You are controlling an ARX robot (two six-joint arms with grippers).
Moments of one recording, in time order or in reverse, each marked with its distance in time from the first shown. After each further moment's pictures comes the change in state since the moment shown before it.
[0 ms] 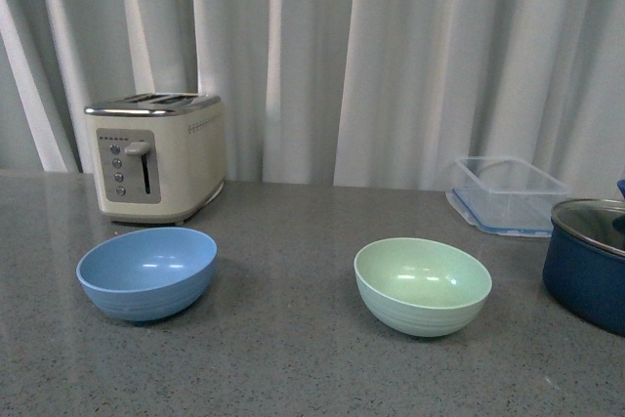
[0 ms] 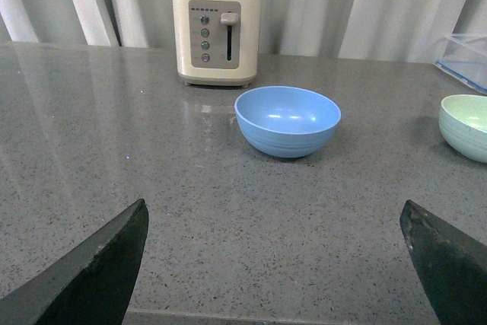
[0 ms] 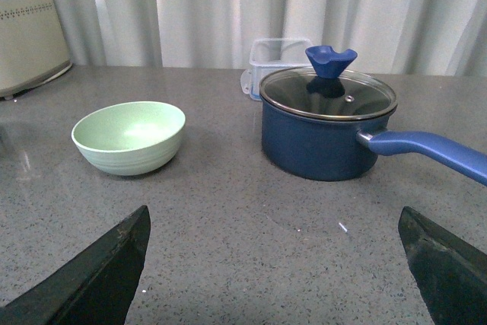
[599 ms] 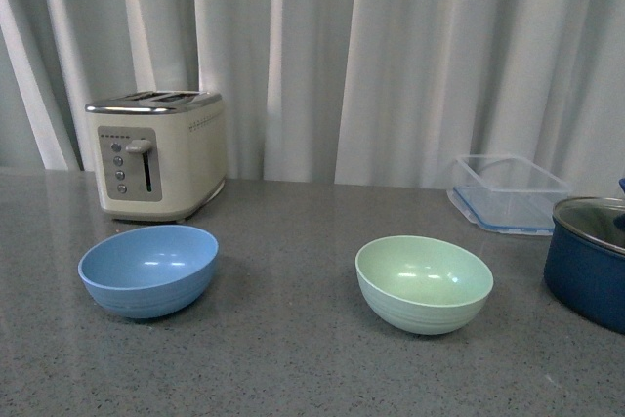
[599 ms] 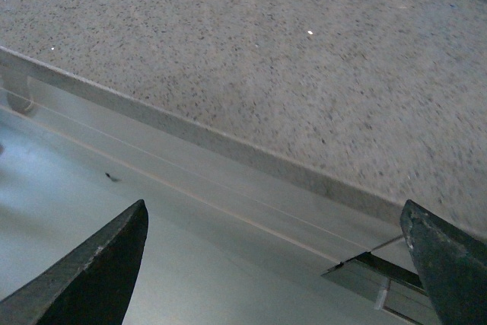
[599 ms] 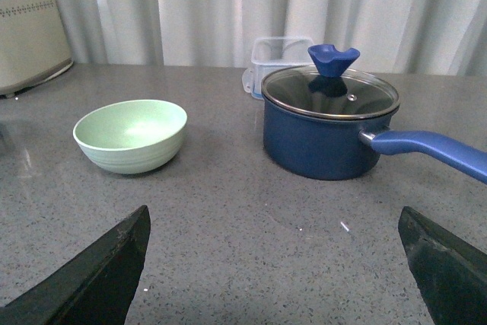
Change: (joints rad) left arm 0.013 0.549 0.249 -0.248 -0.386 -0.110; right arm 0.000 0.000 0.000 0.000 -0.002 0.000
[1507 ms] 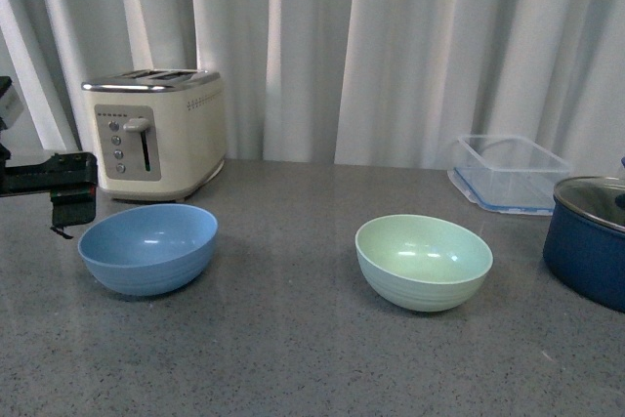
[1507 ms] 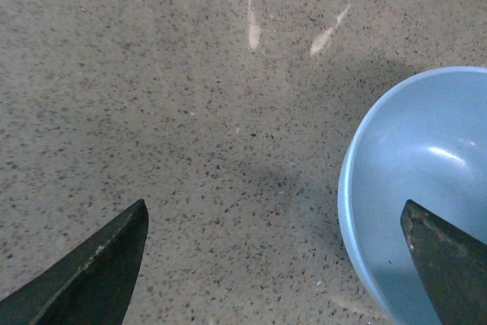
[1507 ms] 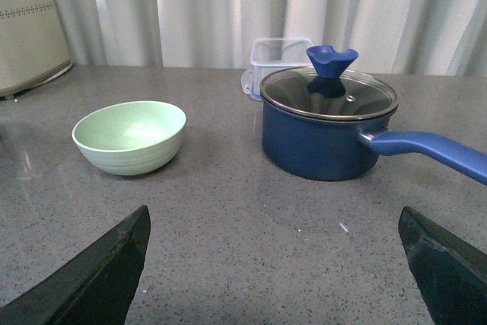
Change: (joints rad) left arm 0.011 1.231 0.895 0.222 0.222 -0.057; right arm 0.000 0.000 0.000 0.000 0.002 0.000
